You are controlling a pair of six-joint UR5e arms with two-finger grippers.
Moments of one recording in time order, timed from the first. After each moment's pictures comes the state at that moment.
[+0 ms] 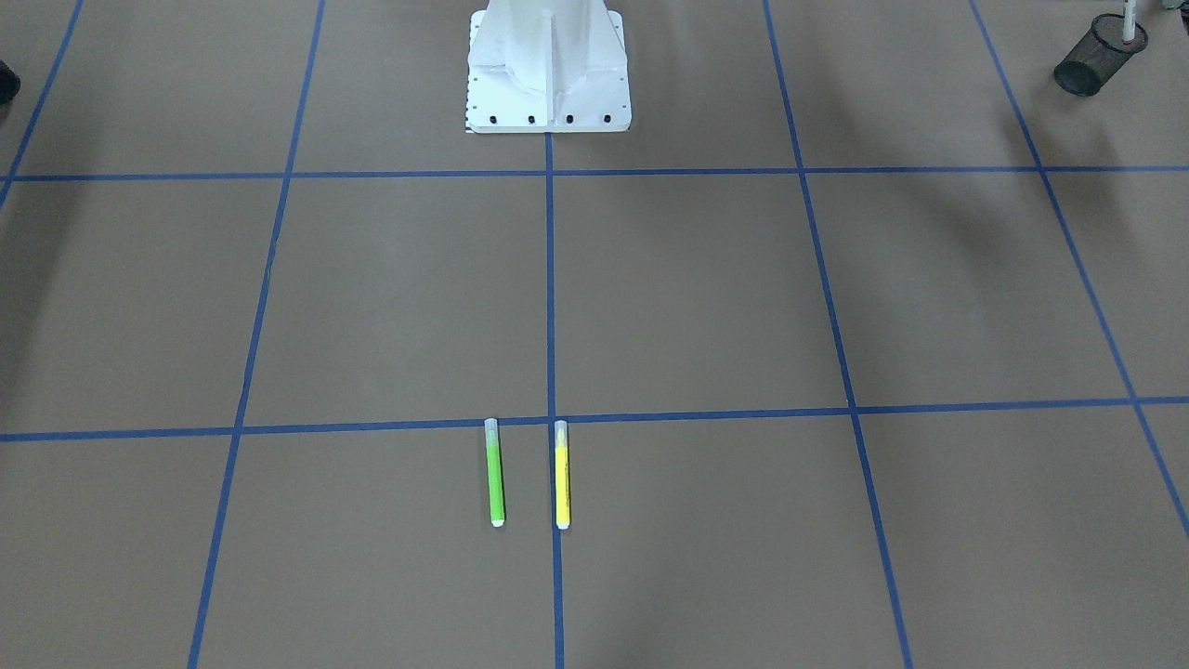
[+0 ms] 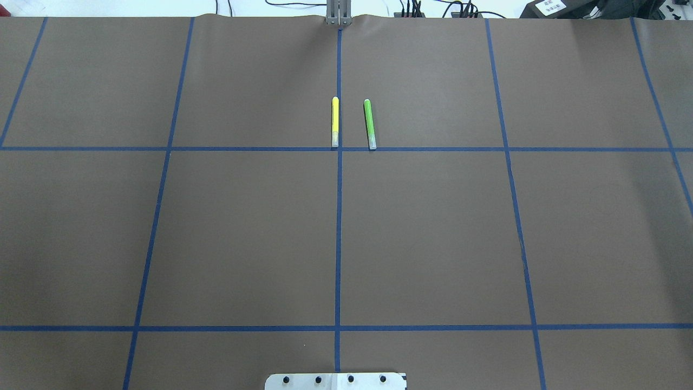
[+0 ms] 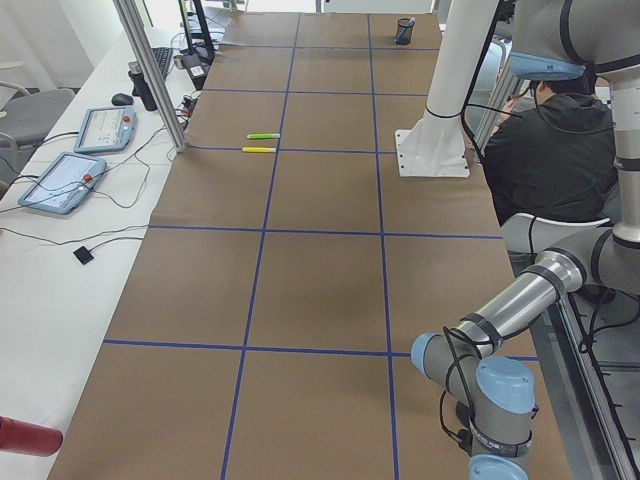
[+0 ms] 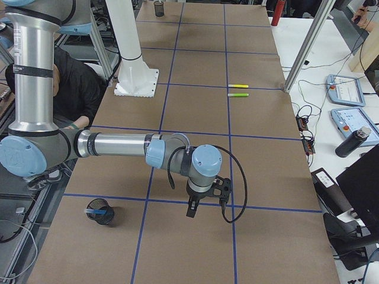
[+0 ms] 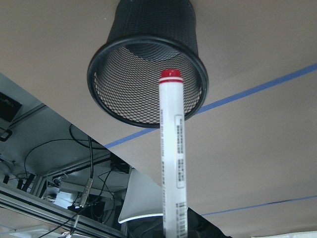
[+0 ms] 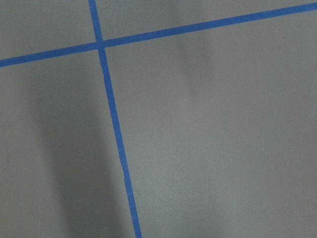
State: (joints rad) left arm -2.02 -1.19 -1.45 -0.45 -2.27 0.37; right arm 1.65 -1.66 1.70 -1.81 2.31 -0.01
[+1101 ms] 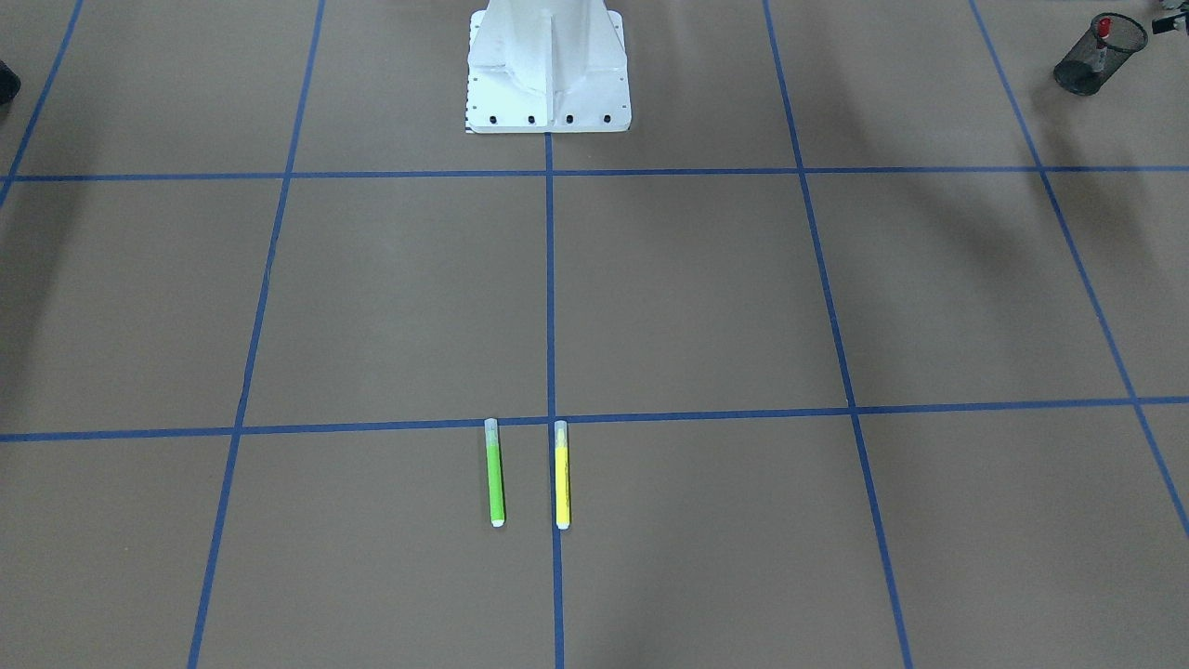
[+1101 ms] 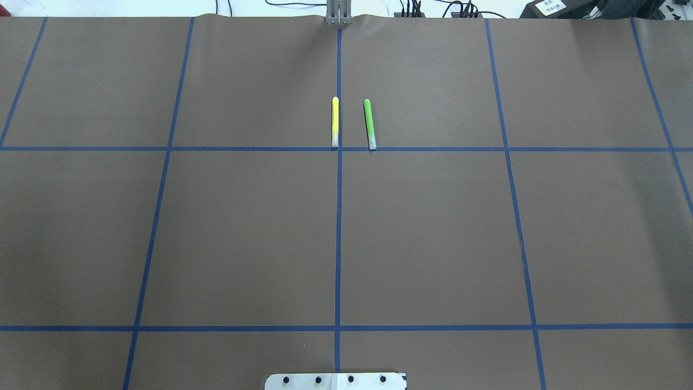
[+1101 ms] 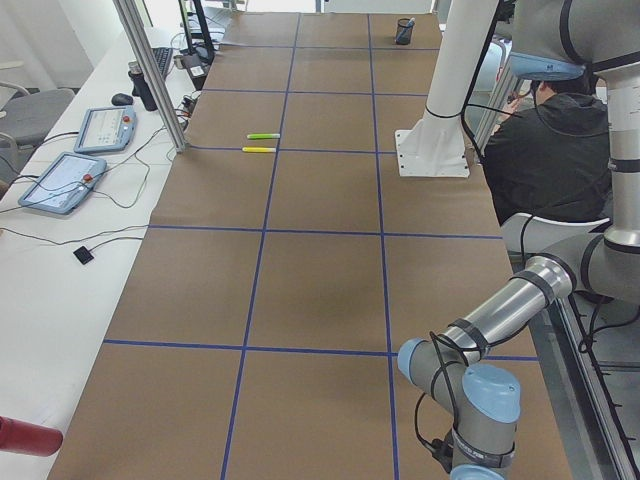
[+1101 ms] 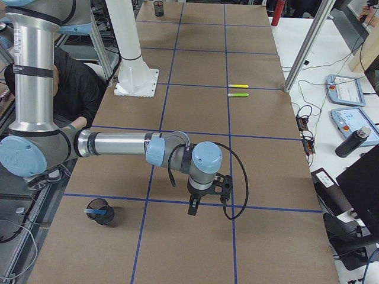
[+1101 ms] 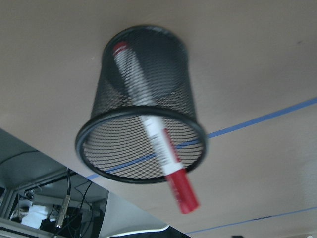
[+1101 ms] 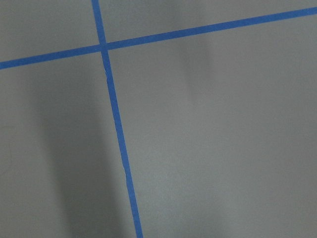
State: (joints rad) left arm -2.02 -1.30 -1.43 -0.52 -2.36 0.41; right arm 1.65 -1.66 1.73 -1.81 2.32 -0.01
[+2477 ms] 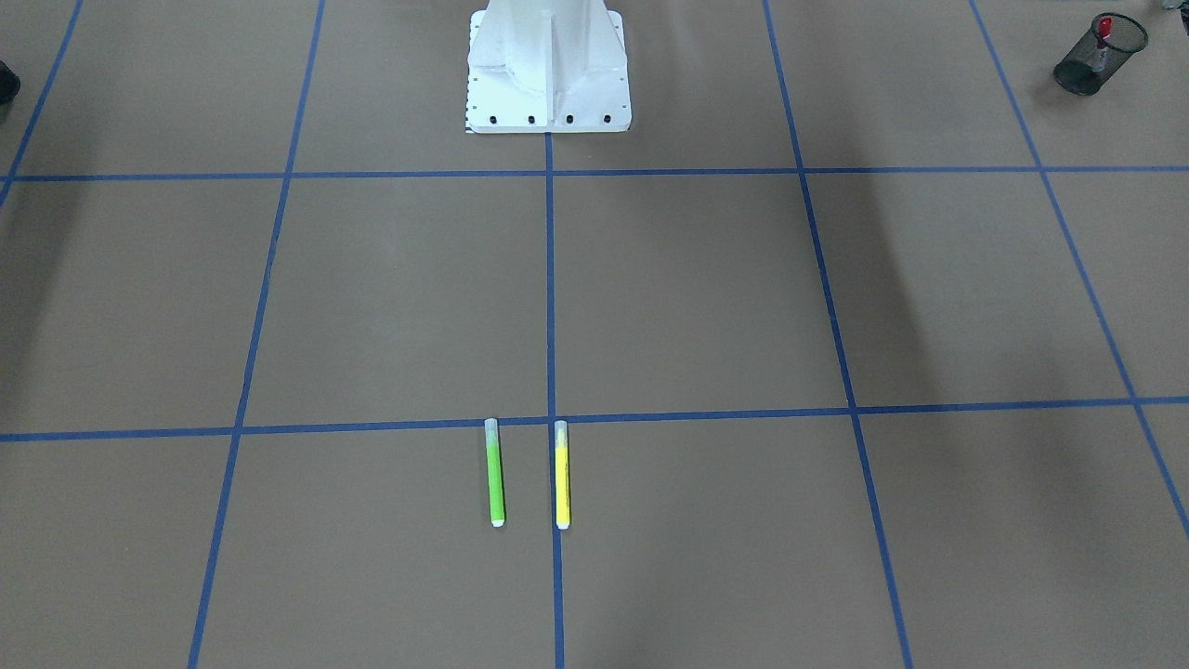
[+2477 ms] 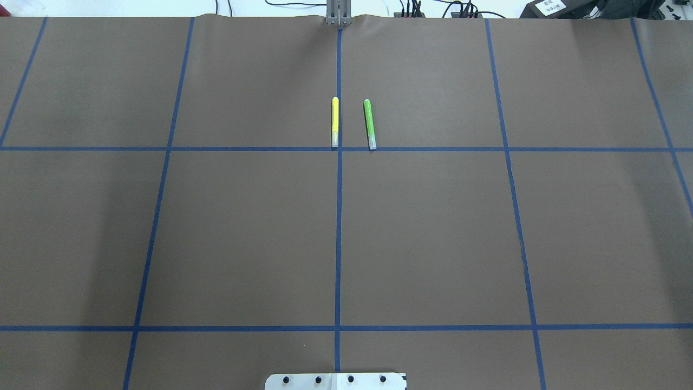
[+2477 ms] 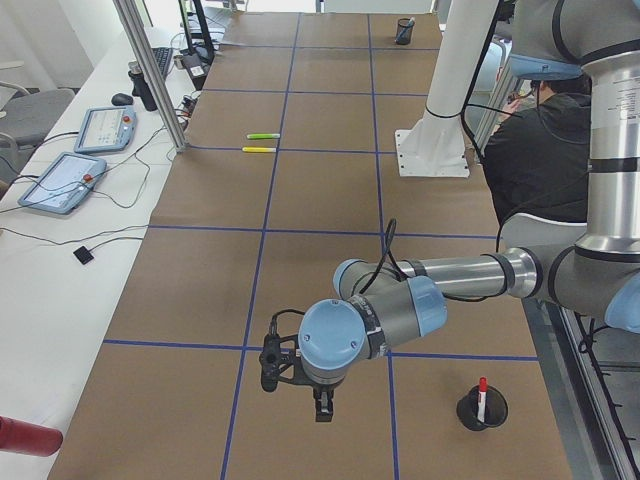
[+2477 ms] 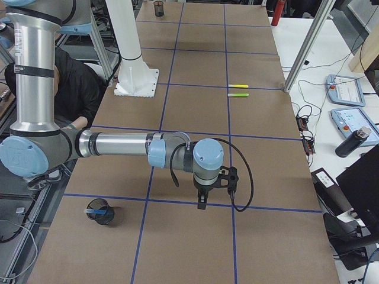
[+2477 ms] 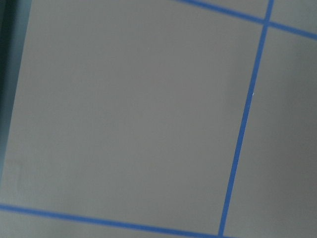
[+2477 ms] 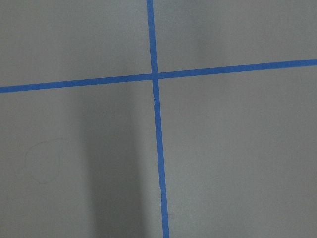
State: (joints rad) left arm -1.87 -1.46 -1.67 -1.36 -2.40 0.36; right arm 1.65 -1.65 1.67 -1.65 2.39 -0.02
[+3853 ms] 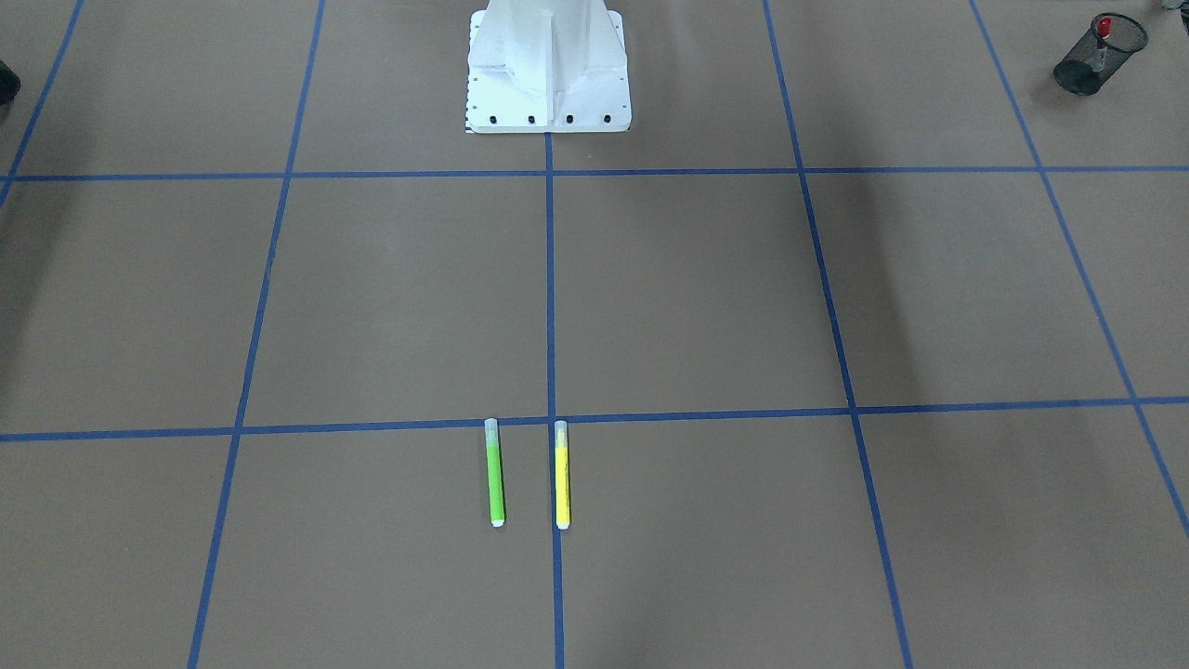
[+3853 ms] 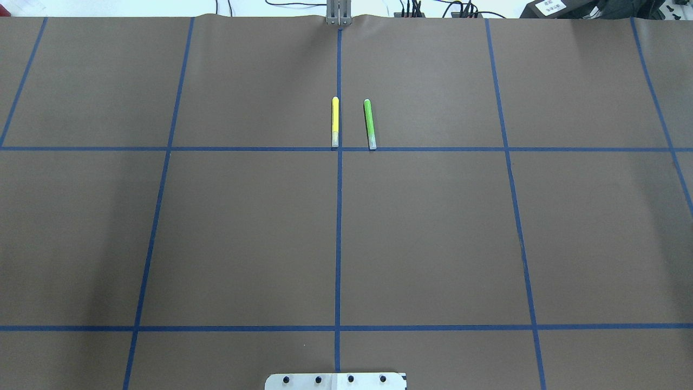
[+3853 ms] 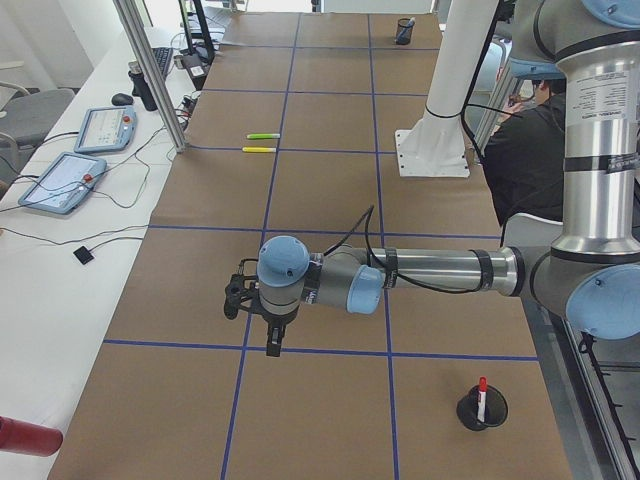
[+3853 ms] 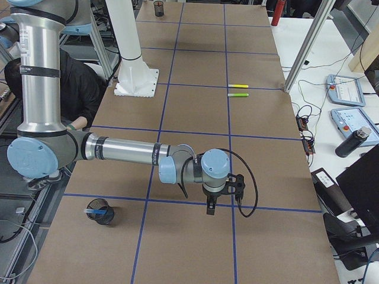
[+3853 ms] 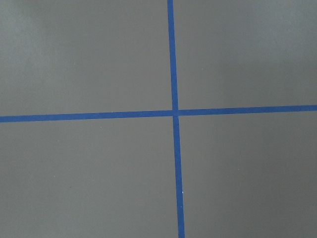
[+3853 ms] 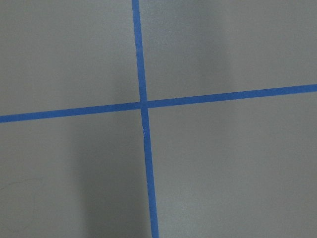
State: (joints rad) left arm -1.59 -1.48 -1.66 -1.77 -2.39 -0.09; right arm 1.58 -1.62 1.55 -1.41 2.37 0.16
